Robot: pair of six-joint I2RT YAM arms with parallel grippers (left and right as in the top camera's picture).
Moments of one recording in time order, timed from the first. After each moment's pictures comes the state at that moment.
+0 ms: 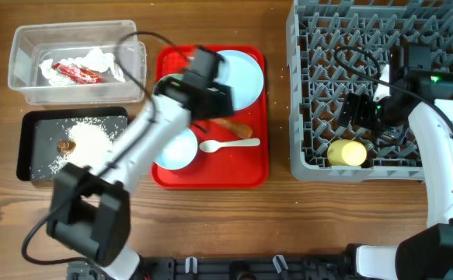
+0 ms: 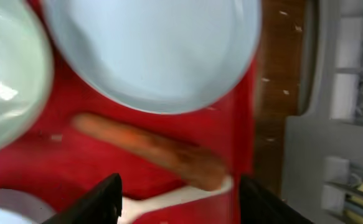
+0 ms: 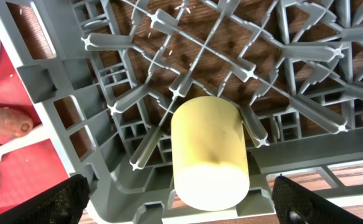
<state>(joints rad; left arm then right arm) -0.49 1.77 1.35 -0.67 0.09 -0.57 -0.10 1.53 1.36 -1.25 -0.09 0.21</state>
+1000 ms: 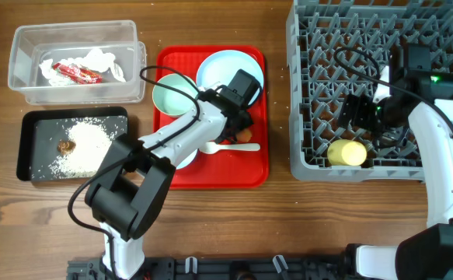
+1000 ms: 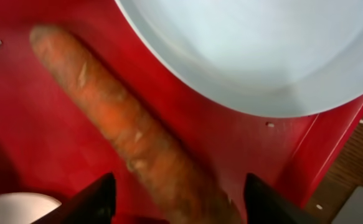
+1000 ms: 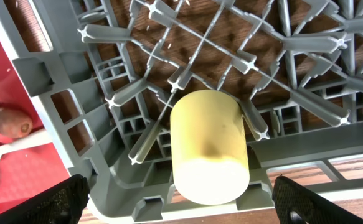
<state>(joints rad) -0.63 1.98 1.36 -0.64 -0.07 -1.10 -0.10 1.53 1.36 -1.27 -0.10 0.21</state>
